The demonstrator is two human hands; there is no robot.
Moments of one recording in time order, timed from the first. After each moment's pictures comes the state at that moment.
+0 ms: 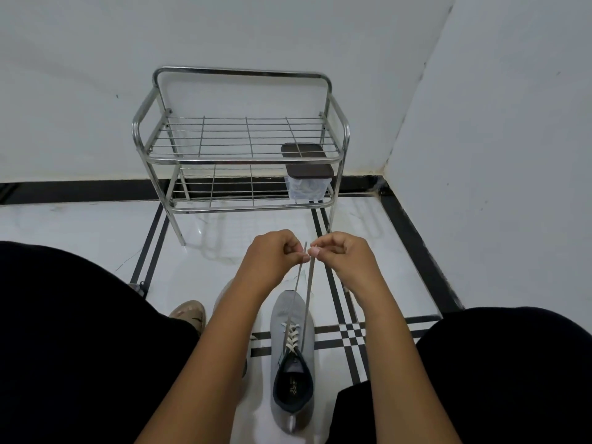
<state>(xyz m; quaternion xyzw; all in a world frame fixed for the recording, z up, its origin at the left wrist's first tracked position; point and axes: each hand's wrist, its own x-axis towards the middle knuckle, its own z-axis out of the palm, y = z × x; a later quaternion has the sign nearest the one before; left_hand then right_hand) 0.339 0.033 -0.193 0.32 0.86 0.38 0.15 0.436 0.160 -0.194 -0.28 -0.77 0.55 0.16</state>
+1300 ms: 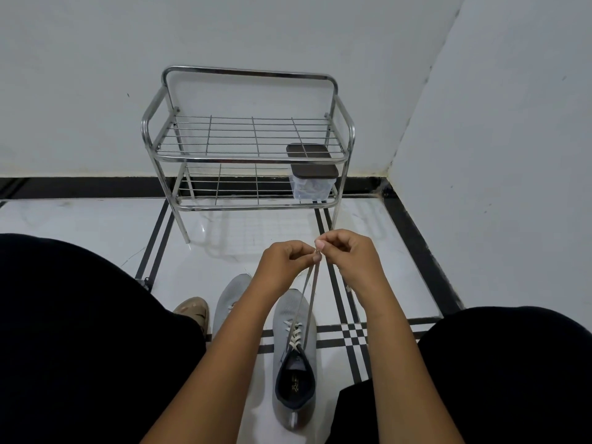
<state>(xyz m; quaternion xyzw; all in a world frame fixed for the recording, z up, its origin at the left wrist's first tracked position) 0.352 0.033 -0.214 0.26 0.75 0.56 0.24 0.438 0.152 -0.190 -0.25 -0.77 0.56 0.19</state>
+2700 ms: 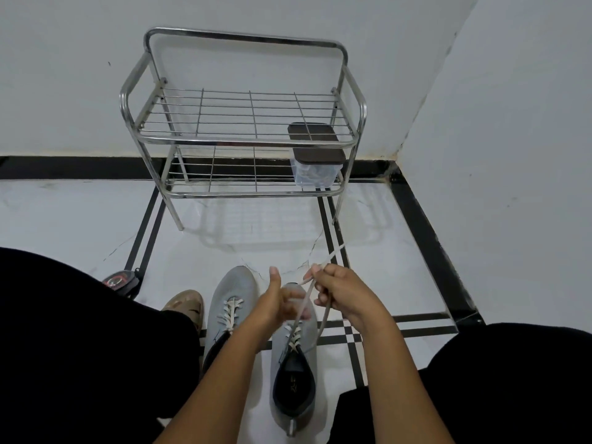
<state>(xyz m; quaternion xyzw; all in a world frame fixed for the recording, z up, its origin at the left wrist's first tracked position) 0.347 0.029 -0.330 0.03 0.62 0.59 0.51 0.423 0.166 -0.270 -0.32 -0.64 0.69 -0.05</state>
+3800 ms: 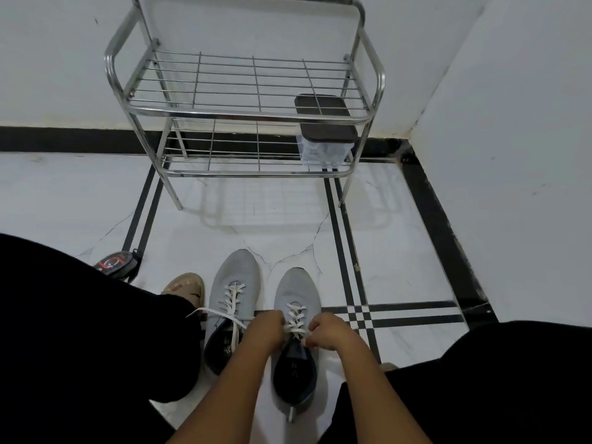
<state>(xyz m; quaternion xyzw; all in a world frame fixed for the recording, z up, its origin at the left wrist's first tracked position) 0.362 0.014 -0.391 0.22 0.89 0.10 0.39 0.439 0.139 -0.372 -0.35 -0.81 0.32 -0.33</state>
